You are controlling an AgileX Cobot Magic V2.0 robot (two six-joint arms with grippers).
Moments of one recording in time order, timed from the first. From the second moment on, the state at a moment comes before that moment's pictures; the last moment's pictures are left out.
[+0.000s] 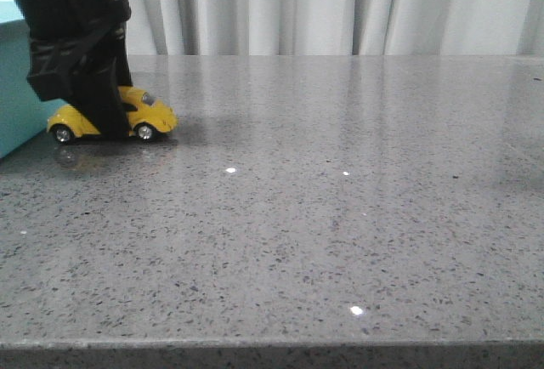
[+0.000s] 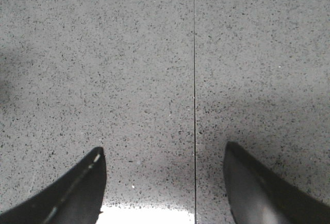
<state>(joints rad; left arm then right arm) -0.41 1.71 -1.38 -0.02 0.90 1.03 0.32 1.05 -1.10 -0.04 0.92 0.41</state>
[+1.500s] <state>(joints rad) 0.11 1.60 -1.43 -0.03 0.90 0.12 0.32 1.05 -1.10 -0.04 0.92 0.41</state>
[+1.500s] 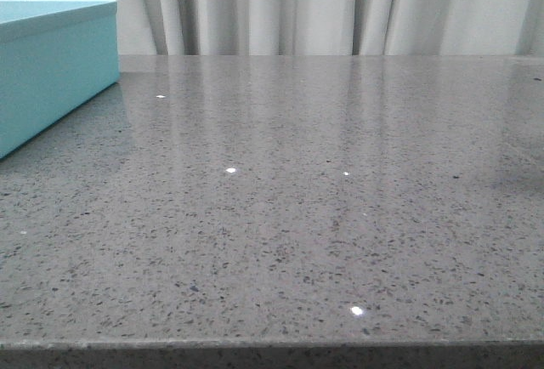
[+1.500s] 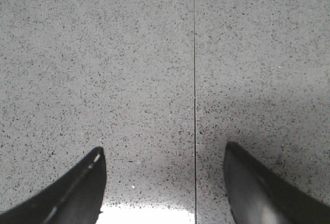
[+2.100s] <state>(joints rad) 0.11 1.67 -1.35 -0.07 0.85 0.12 0.32 1.05 -1.10 -0.03 0.92 0.41</state>
